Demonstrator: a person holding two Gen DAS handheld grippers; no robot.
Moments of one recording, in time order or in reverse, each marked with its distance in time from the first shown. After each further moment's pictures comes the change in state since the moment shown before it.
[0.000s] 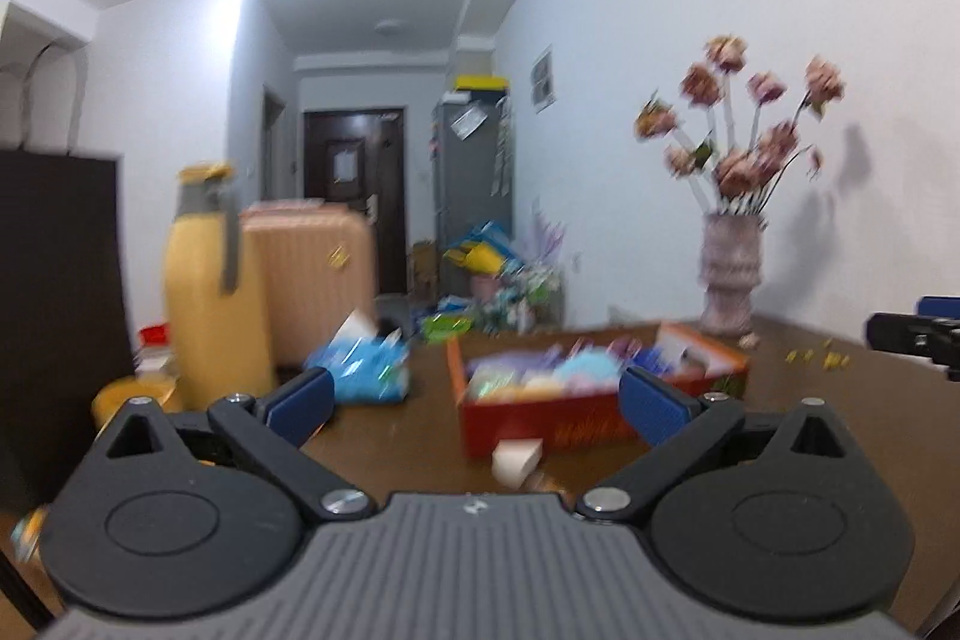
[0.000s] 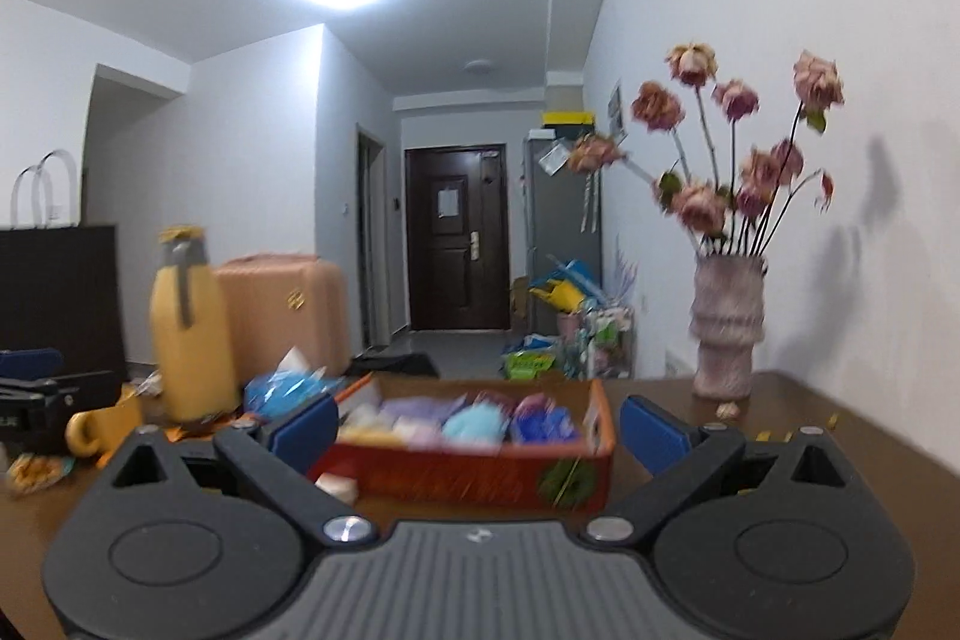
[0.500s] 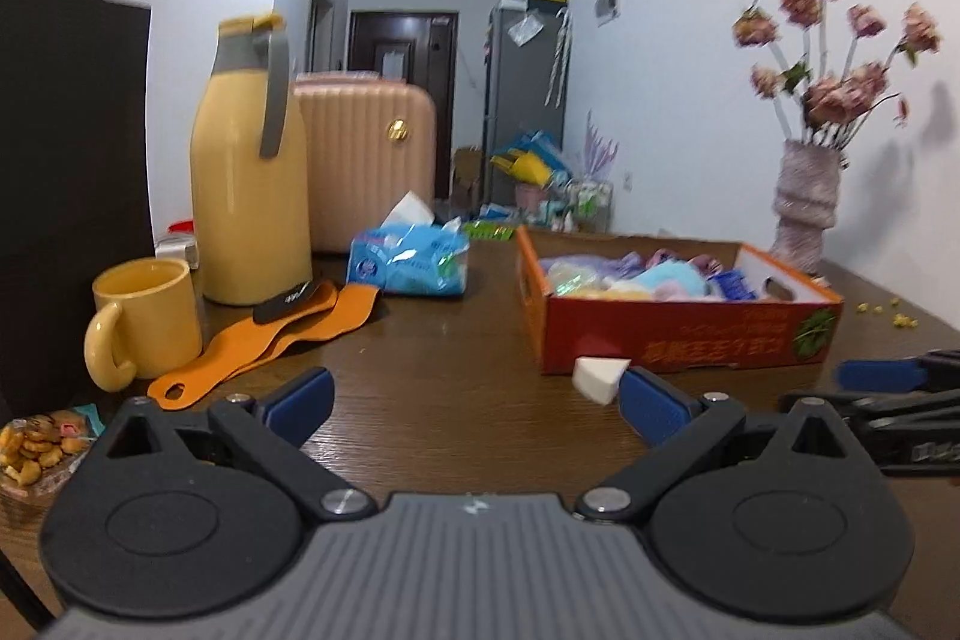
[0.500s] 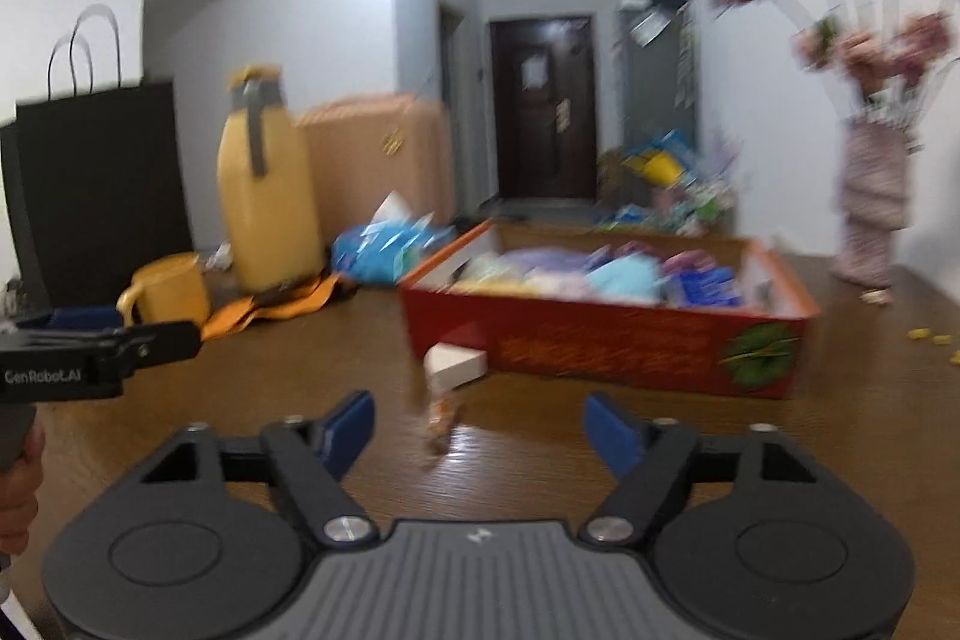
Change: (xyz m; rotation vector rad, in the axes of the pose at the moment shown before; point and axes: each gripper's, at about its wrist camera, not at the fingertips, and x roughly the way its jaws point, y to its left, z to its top) left arm 0.084 0.048 -0.030 -0.089 0.195 0.071; right arm 0.119 0.072 -0.045 -0.023 0.299 0.188
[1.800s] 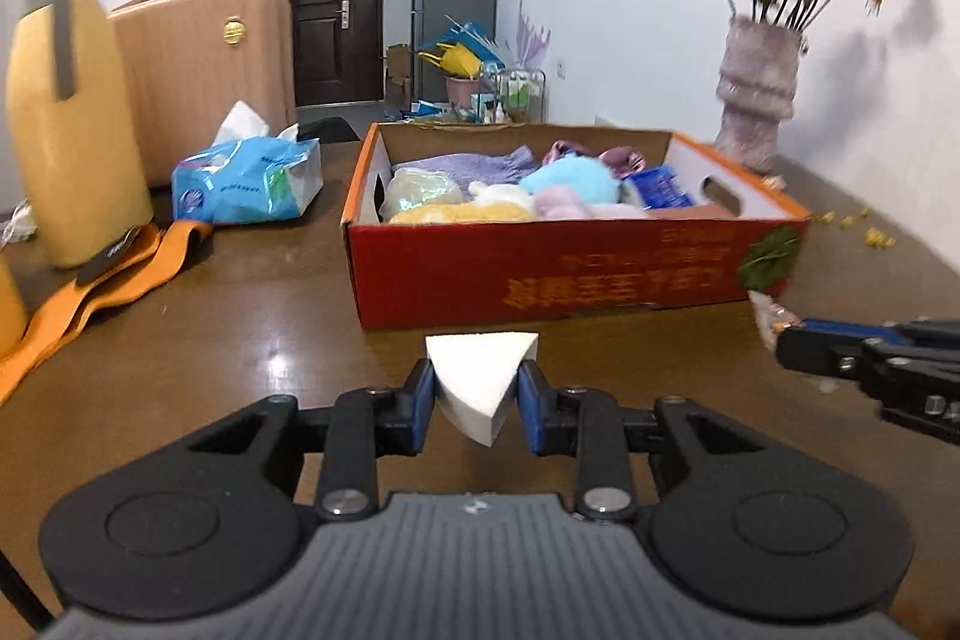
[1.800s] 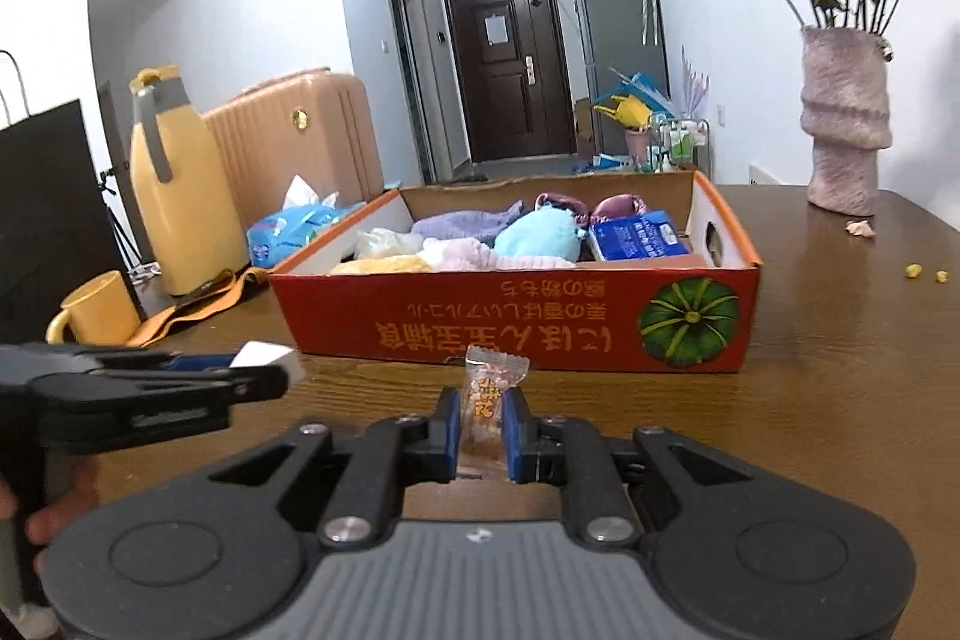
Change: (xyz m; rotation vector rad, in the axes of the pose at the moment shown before) left arm 0.082 -0.097 0.005 0.067 0.210 -0.116; right arm 0.026 -0.090 0.000 0.126 0.053 -0.018
